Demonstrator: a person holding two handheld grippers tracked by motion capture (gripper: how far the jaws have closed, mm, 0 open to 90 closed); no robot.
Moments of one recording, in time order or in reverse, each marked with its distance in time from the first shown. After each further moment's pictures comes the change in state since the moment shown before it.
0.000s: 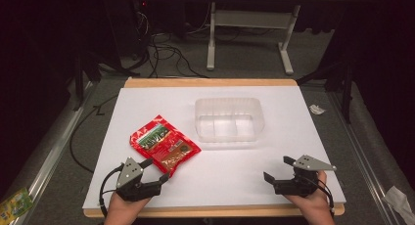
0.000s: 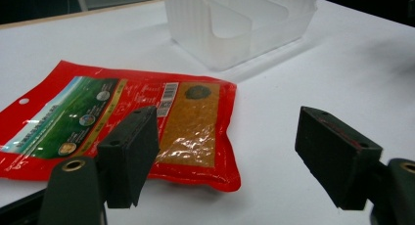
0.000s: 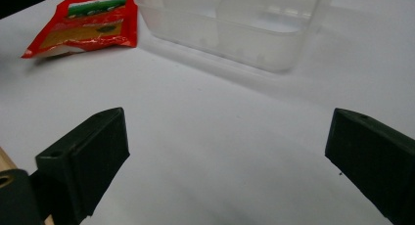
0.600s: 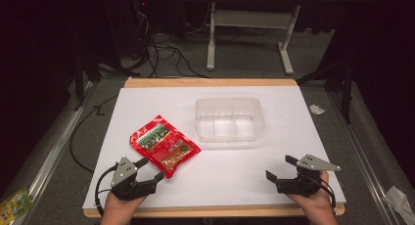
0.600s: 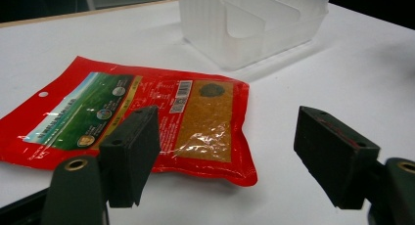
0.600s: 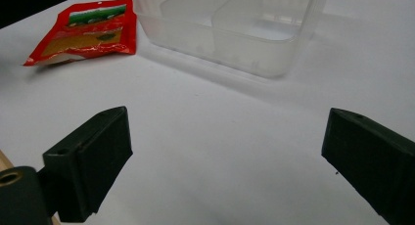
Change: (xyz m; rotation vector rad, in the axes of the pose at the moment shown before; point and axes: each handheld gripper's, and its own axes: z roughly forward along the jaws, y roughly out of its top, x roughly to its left) left arm 0.010 -0.002 -0.005 -0.012 0.021 -0.012; right arm -0.002 0.001 -0.005 -0.025 -0.003 0.002
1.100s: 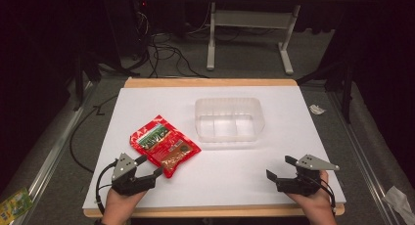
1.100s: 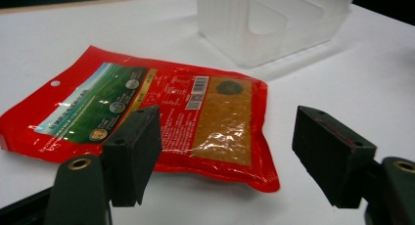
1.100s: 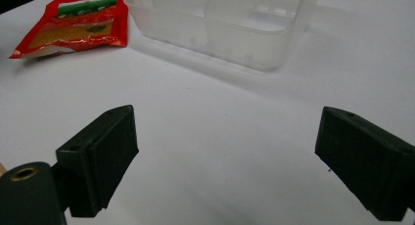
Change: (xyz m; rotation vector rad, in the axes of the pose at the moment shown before) left arm 0.010 0.000 0.012 0.021 0.032 -0.050; right arm -0.002 -0.002 0.003 0.028 -0.023 -0.003
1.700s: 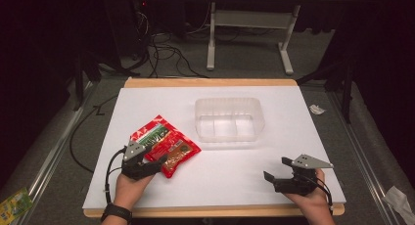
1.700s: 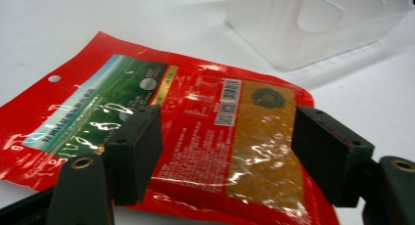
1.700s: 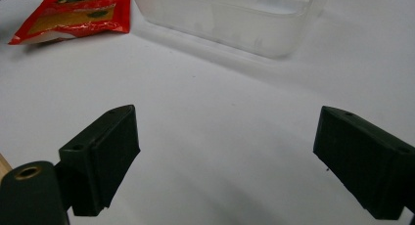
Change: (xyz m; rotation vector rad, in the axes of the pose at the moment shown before) left arm 0.024 0.009 0.045 0.051 0.041 -0.061; right arm 0.000 -0.003 0.009 0.041 0.027 -0.002
